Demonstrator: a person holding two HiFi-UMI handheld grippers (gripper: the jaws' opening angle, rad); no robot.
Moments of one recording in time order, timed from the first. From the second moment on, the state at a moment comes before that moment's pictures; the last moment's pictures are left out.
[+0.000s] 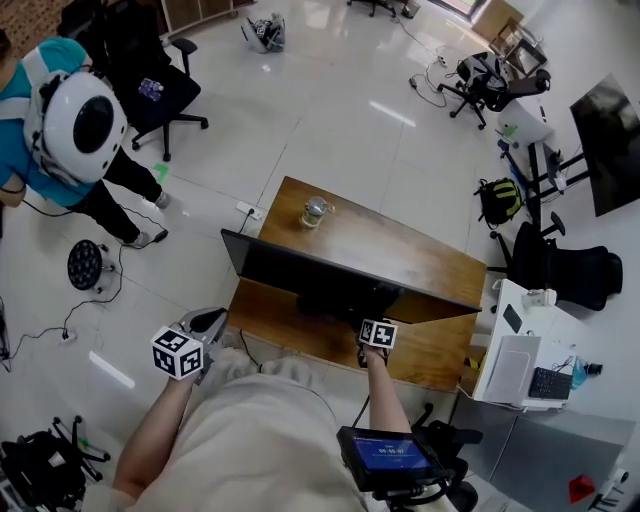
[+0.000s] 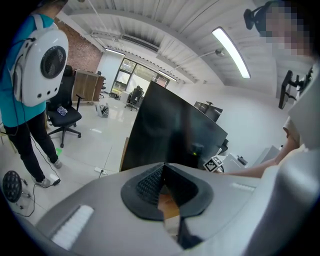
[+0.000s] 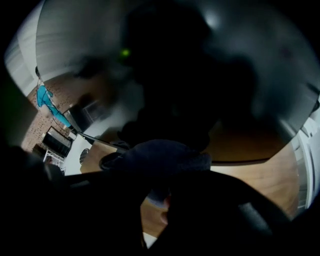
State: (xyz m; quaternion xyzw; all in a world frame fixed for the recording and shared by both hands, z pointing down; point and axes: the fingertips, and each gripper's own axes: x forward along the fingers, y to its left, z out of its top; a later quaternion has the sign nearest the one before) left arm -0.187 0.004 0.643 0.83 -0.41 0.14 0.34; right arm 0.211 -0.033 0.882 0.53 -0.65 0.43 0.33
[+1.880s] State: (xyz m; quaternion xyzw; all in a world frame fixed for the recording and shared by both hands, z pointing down) left arm -0.365 -0.022 0.648 0.86 -0.37 0.17 0.31; right arm -0.117 -0.078 0.892 0.45 -0.72 0.40 0.34
